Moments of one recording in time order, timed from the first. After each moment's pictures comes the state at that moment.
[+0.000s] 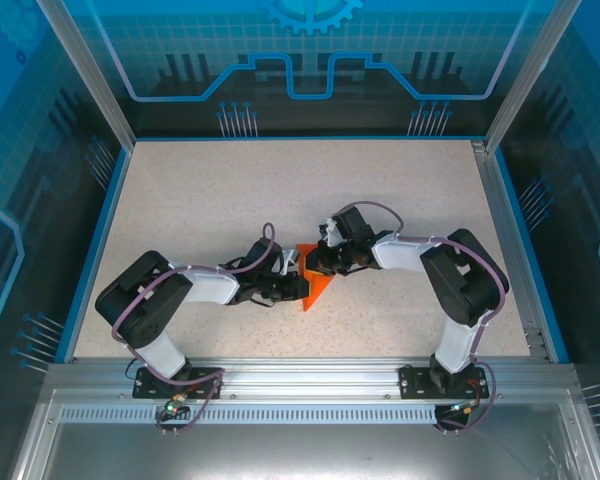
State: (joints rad) left arm -0.63 1.66 0.61 0.21 0.50 -0.77; right arm 0.57 1.81 0.93 -0.07 -0.60 0.80
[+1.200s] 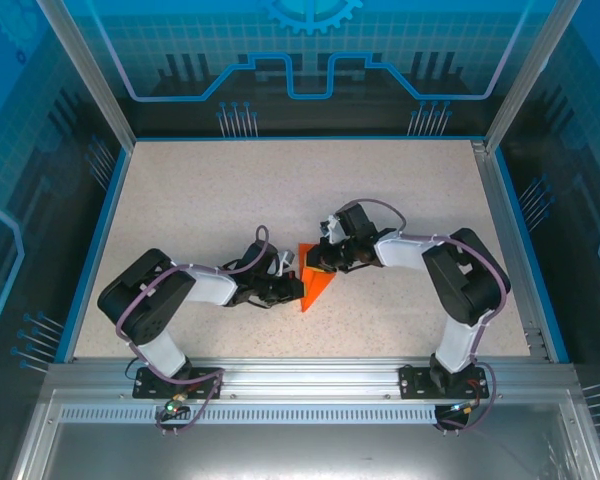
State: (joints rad) left arm -0.60 1.68 0.57 0.27 0.53 -0.87; right arm 0.55 1.81 0.94 -0.06 -0.66 0.79
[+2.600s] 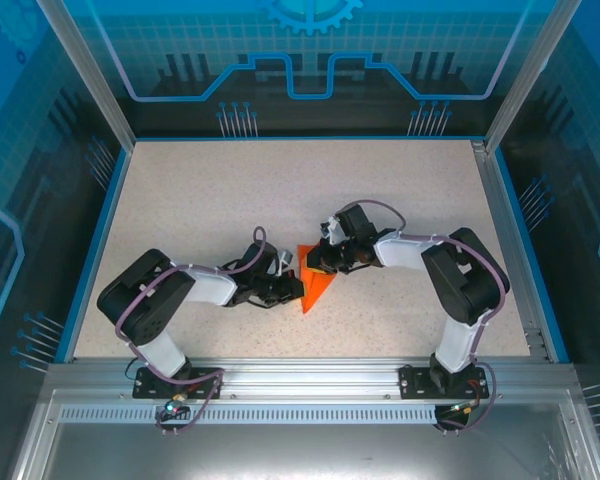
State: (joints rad) left arm -0.60 1.68 0.57 0.27 0.53 -0.95; right arm 0.55 1.80 0.94 -0.08 -0.65 0.78
